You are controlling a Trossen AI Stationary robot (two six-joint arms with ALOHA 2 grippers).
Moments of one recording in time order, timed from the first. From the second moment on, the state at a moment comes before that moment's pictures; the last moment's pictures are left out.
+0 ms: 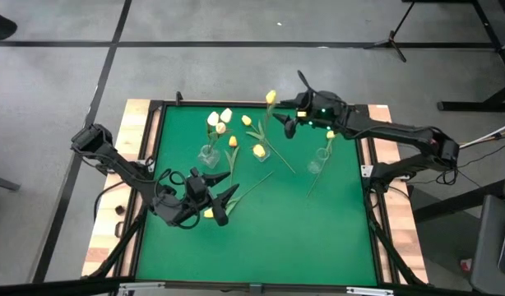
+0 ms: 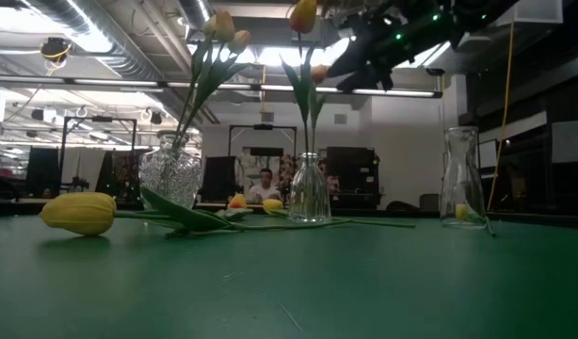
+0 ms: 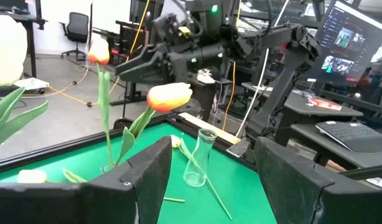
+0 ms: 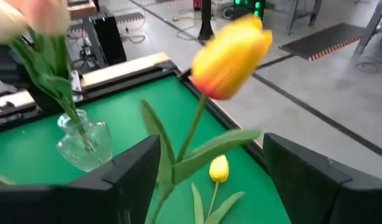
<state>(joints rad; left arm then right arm) -0.61 1.44 0.86 0.61 -1.25 -0.23 -0.43 1.32 0.97 0.05 0.02 0.07</state>
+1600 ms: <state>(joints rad) -0.78 1.44 0.86 0.60 -1.44 -0.23 0.28 1.83 1.19 0.11 0.38 0.31</state>
